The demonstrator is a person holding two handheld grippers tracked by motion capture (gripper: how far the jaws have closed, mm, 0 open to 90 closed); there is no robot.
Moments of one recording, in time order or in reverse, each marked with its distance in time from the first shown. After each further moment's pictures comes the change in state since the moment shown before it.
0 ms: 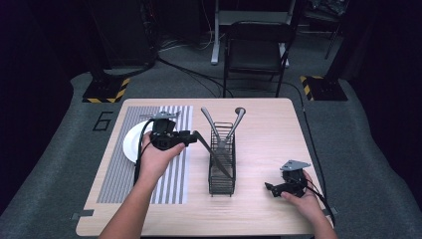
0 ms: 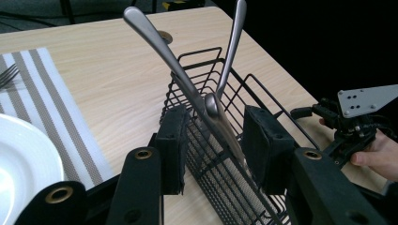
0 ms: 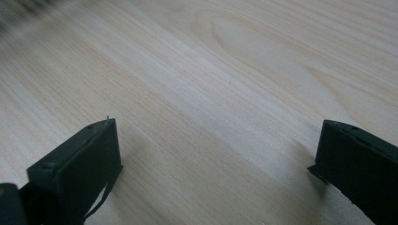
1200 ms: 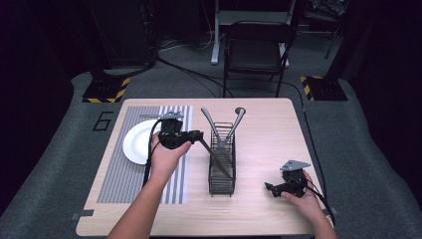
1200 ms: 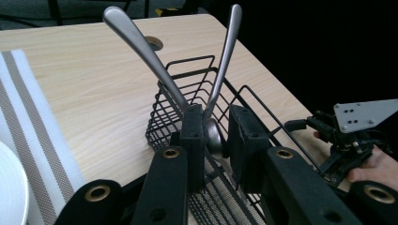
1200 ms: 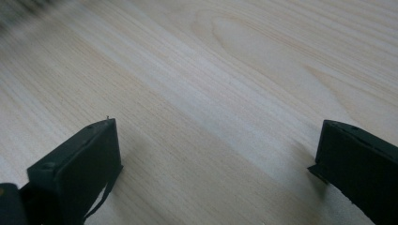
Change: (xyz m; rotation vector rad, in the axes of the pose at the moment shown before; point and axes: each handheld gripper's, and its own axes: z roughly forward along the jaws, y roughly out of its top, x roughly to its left) left arm -0.001 -0.003 0.021 -0.035 -0.040 -0.027; right arm 0.000 0.000 0.000 0.000 0.000 0.000
